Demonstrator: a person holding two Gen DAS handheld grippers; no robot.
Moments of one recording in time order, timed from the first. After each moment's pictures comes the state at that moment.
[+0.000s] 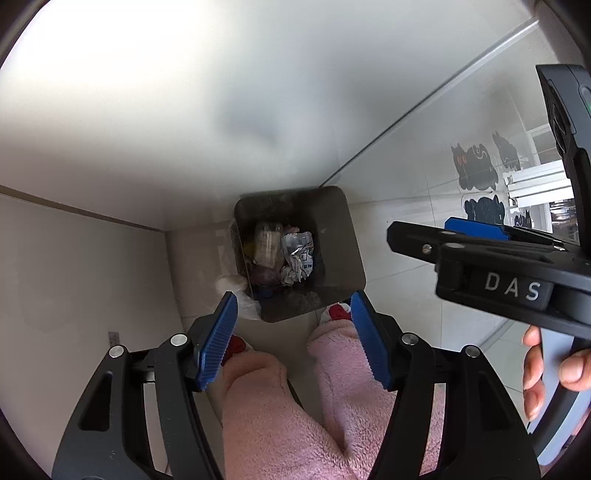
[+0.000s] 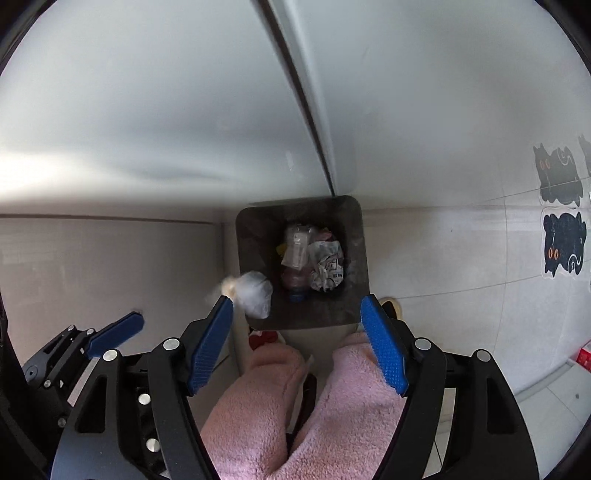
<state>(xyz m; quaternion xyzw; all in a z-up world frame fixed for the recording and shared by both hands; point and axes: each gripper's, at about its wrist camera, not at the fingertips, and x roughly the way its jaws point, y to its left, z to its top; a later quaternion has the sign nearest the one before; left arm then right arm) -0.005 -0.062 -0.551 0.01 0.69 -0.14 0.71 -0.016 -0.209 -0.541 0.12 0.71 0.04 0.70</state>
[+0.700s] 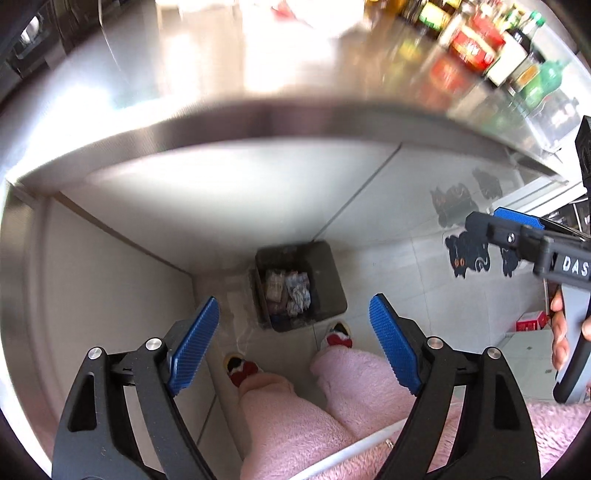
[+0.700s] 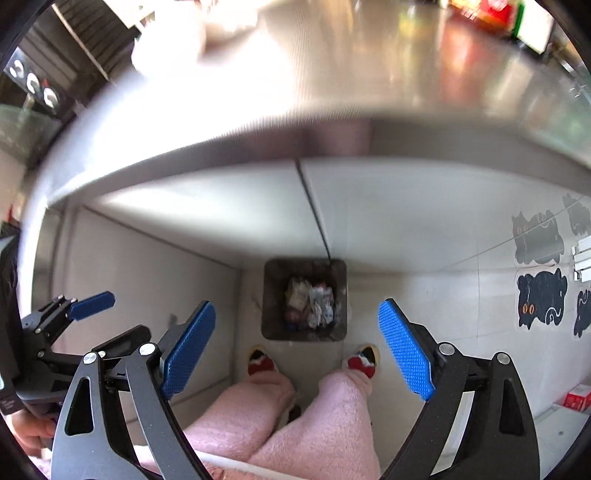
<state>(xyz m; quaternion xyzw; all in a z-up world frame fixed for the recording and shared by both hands) -0.034 -0.023 -0.378 0.01 0.60 -0.15 0.79 -0.043 -0.238 -0.350 0.10 0.59 0.07 0.80</state>
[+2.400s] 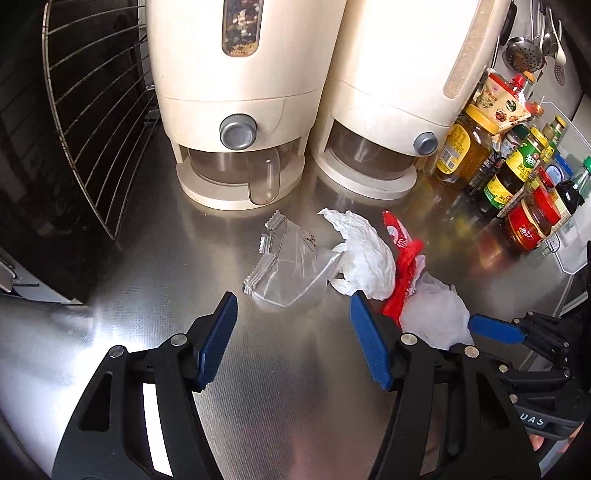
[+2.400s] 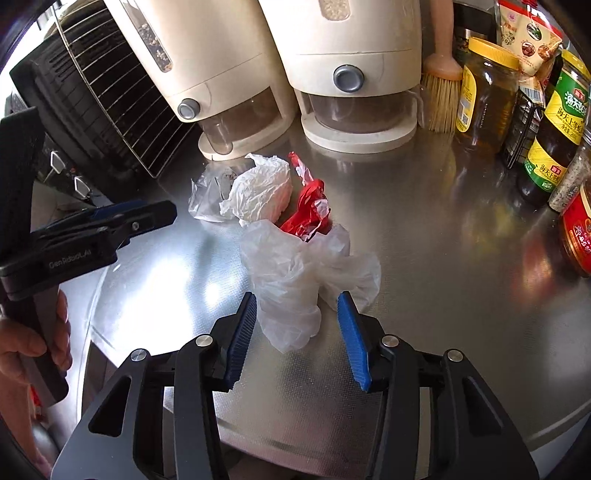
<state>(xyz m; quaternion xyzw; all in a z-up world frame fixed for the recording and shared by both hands) 0.207 0.014 -0.279 0.01 0.48 -0.13 0.87 0.135 -0.166 -0.278 0.06 0.50 0.15 0.85</state>
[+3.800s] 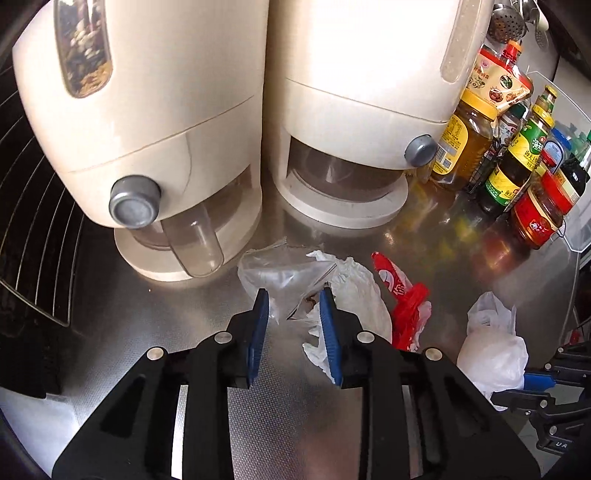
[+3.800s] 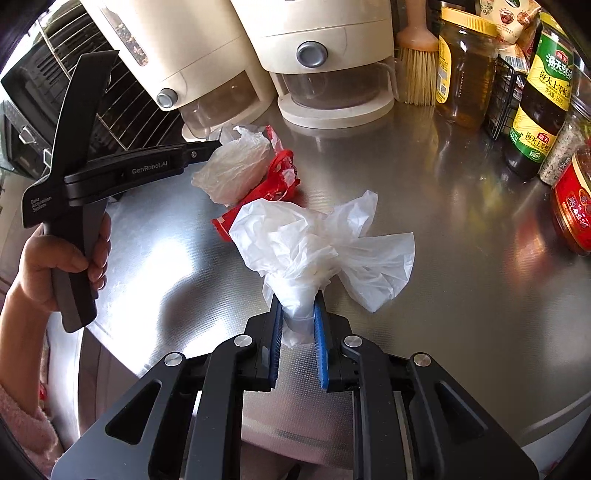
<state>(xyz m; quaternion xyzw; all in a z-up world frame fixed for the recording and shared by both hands) 0.267 -0.028 -0.303 0.07 0.45 -0.19 0.87 0.124 -0.194 -0.283 0.07 0.52 0.15 0.84</state>
